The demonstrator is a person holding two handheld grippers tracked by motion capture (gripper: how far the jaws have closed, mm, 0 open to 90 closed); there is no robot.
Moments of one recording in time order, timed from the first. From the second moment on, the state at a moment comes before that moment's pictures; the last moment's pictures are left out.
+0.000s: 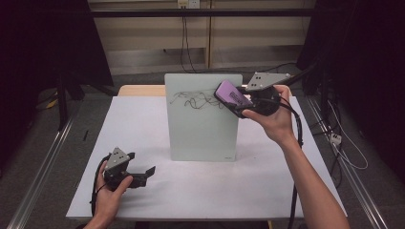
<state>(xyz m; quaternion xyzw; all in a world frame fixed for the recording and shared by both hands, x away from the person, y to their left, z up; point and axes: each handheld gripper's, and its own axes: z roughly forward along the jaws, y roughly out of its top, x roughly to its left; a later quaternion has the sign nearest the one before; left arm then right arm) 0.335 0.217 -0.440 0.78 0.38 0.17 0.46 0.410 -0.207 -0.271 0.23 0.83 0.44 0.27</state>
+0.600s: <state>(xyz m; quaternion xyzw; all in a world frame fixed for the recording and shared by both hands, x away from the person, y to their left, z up) 0.335 0.216 -0.440 0.78 0.38 0.18 0.46 0.405 -0.196 -0.292 0.23 0.84 0.42 0.25</state>
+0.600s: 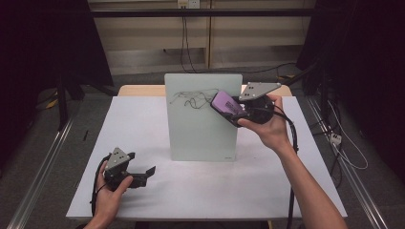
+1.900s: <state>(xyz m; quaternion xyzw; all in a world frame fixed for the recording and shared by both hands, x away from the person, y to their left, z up) 0.335 0.216 -0.440 0.78 0.38 0.18 0.46 0.396 -0.176 -0.333 0.22 0.86 0.41 0.20</state>
